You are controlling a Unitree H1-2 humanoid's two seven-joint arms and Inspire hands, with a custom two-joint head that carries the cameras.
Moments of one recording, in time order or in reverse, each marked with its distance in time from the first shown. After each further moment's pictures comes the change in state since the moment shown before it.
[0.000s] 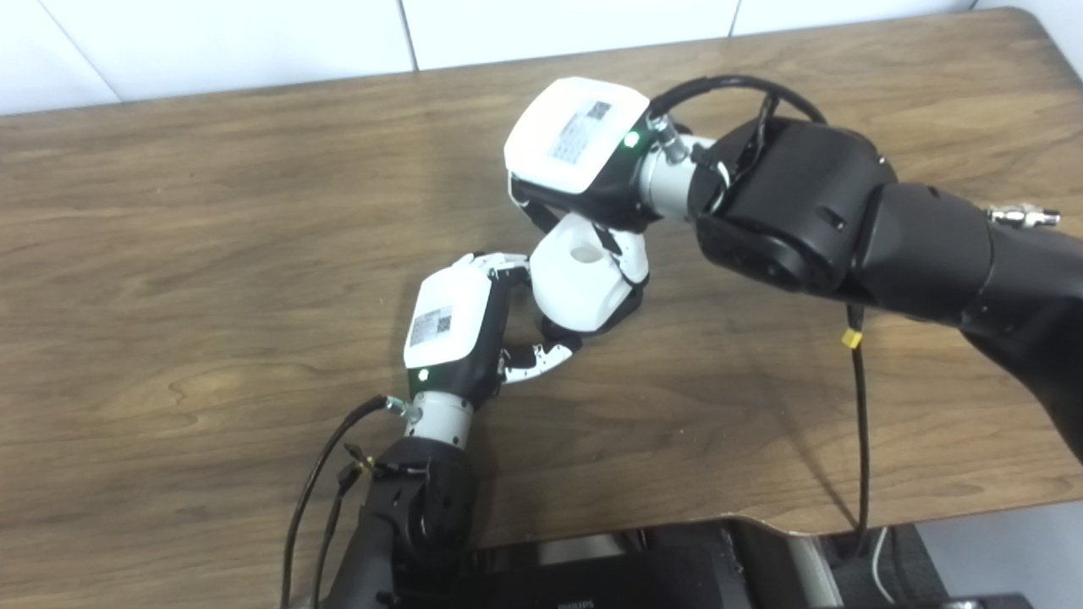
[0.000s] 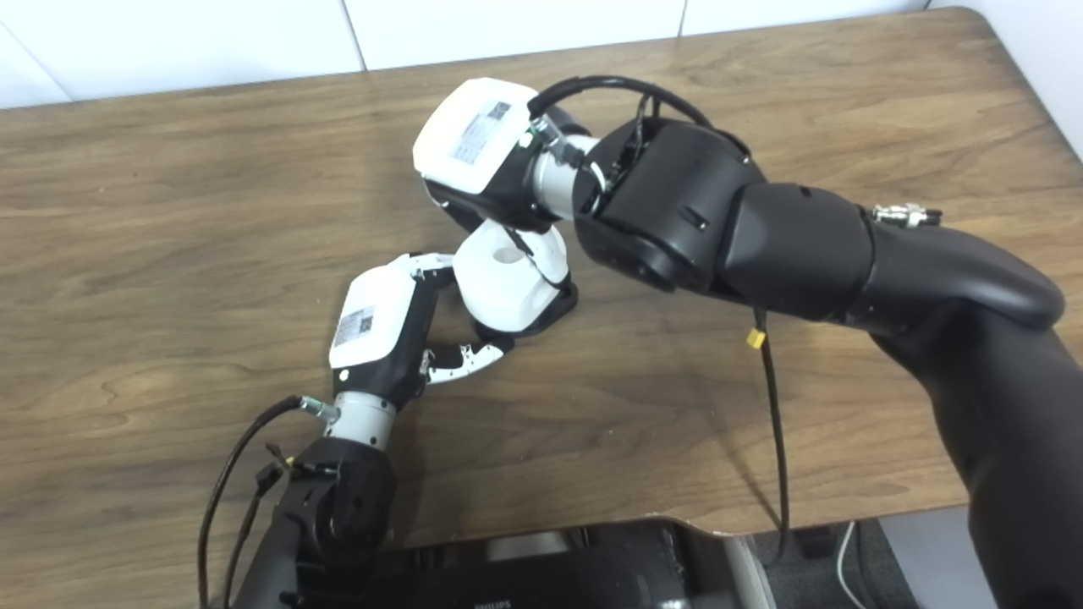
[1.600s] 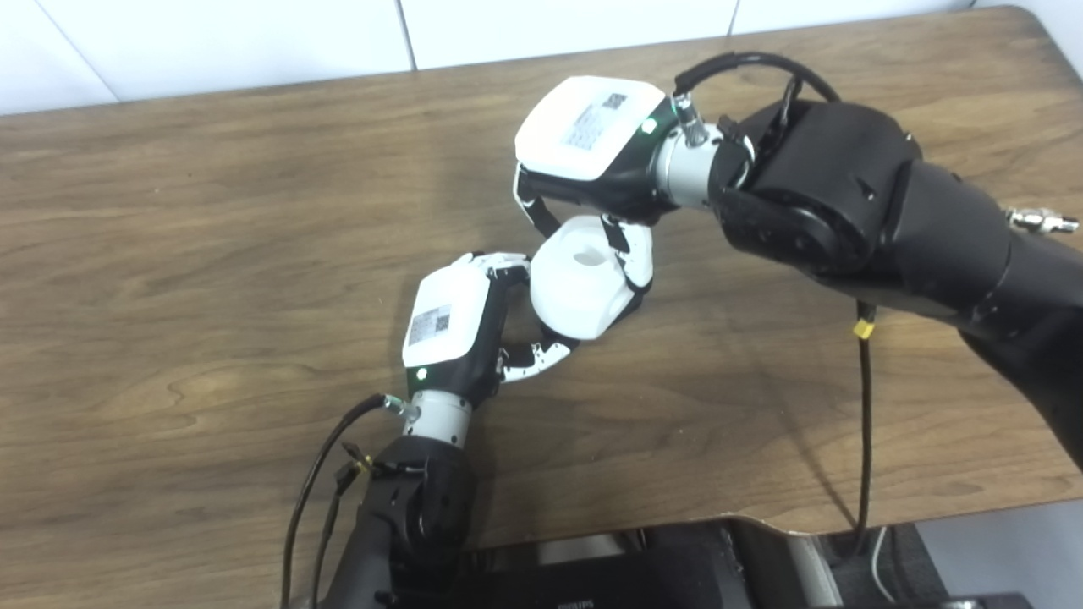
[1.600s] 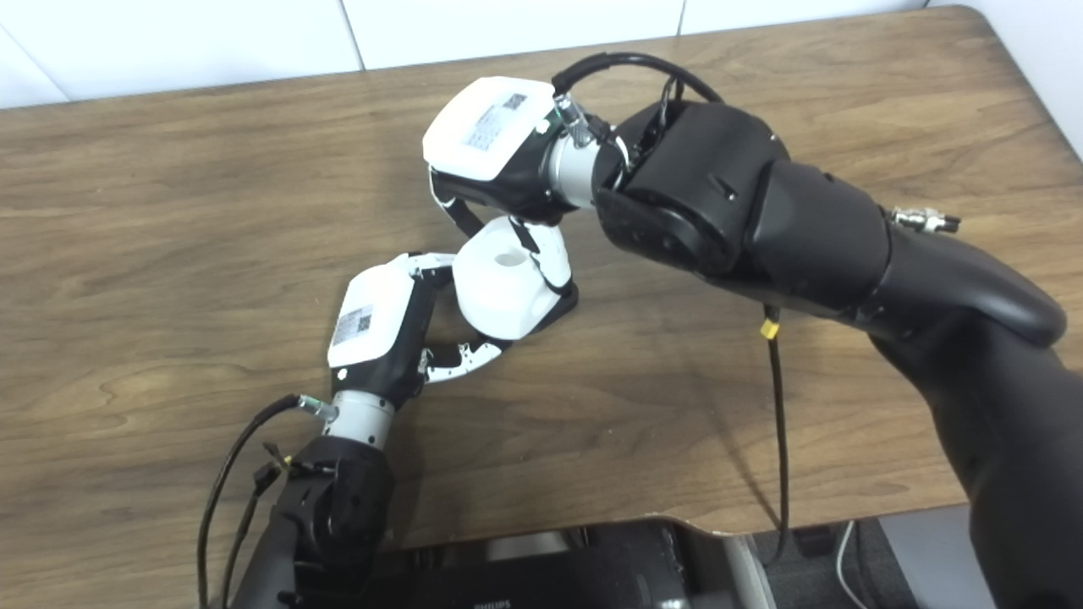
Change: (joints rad) left arm -0.001 0.000 0.004 -0.004 -0.001 0.000 -0.011; right arm 0.019 -0.015 -0.144 0.002 0.150 0.001 0.000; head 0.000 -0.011
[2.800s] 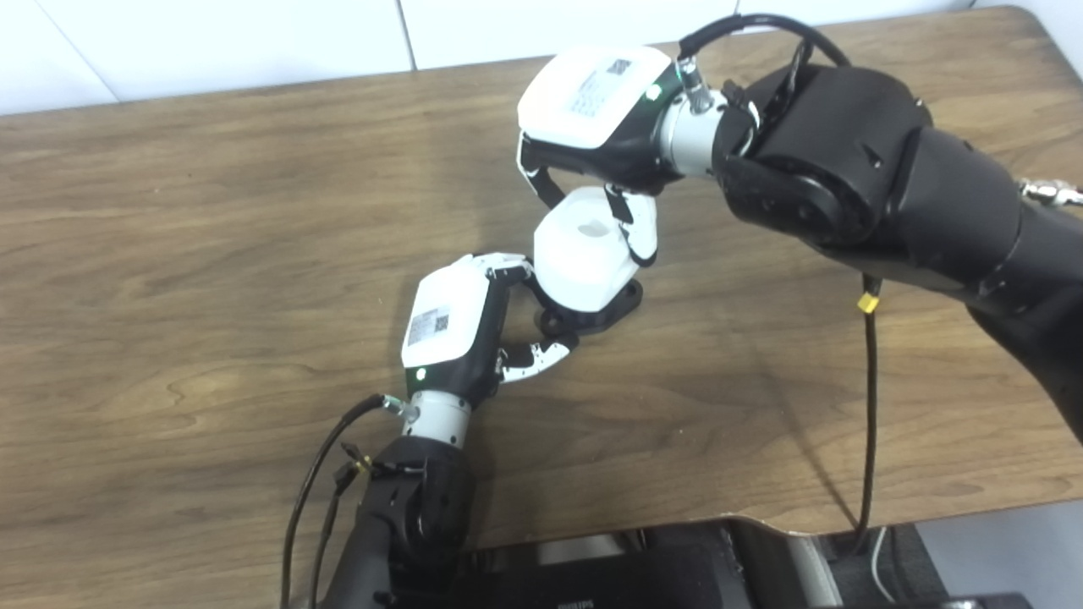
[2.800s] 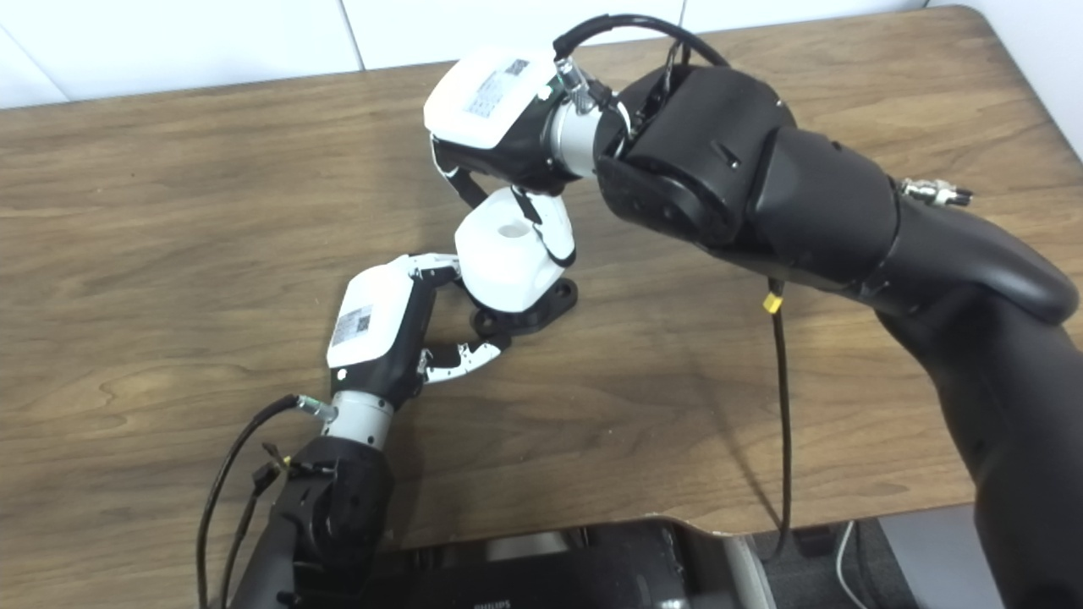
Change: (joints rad) left arm 0.000 0.002 0.000 0.000 -0.001 -0.001 0.001; right arm -0.014 0.001 -0.009 0.023 -0.026 0.000 0.000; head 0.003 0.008
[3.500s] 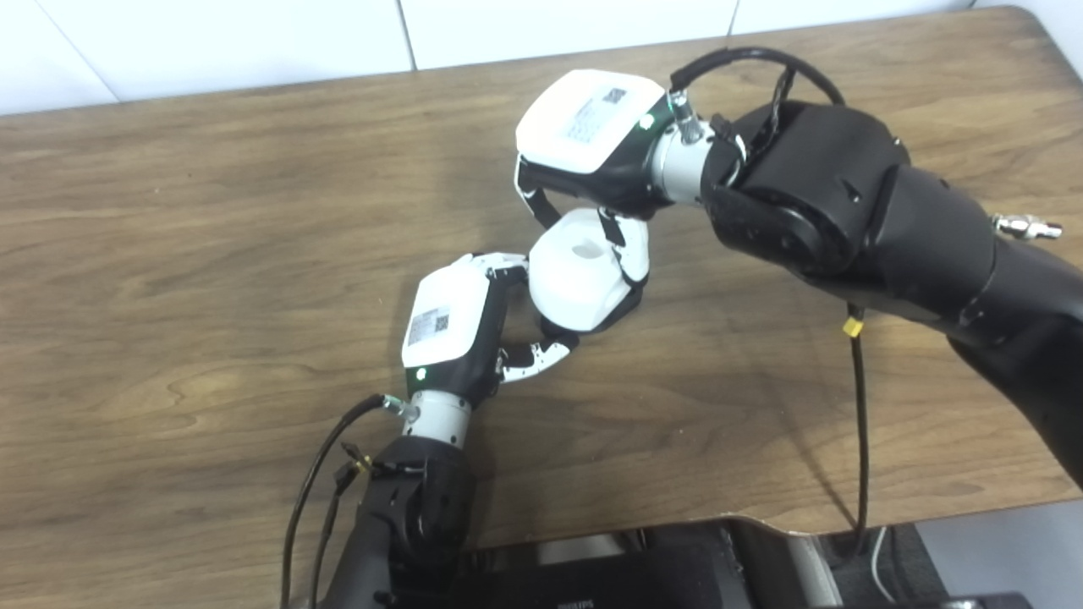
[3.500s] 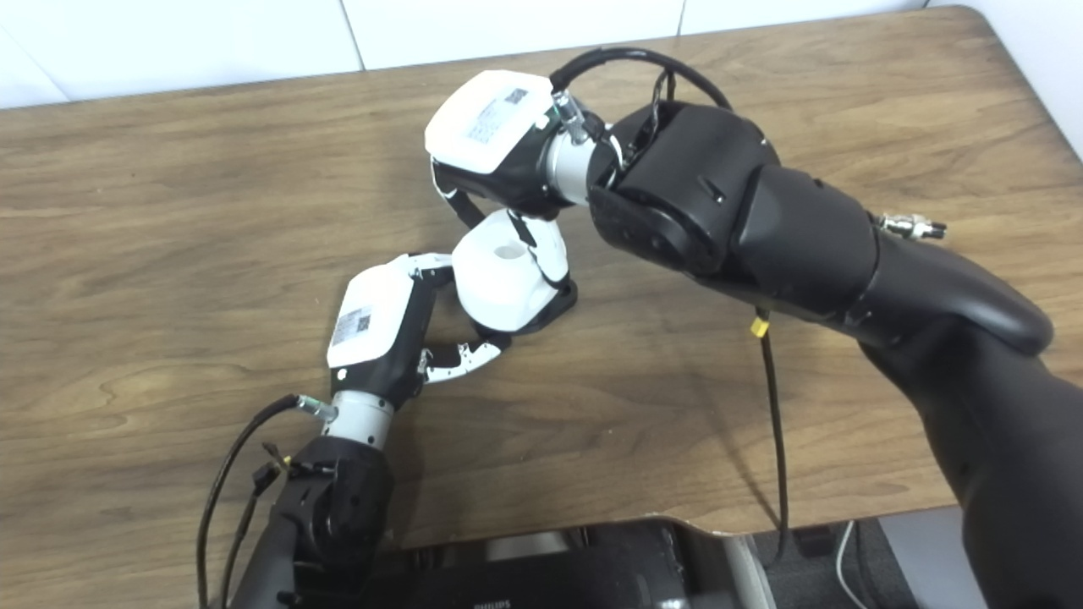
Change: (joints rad) left arm 0.000 -0.001 0.000 0.000 0.001 0.000 0.000; right arm 0.066 0.036 -0.010 0.000 -0.050 0.000 0.000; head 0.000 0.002
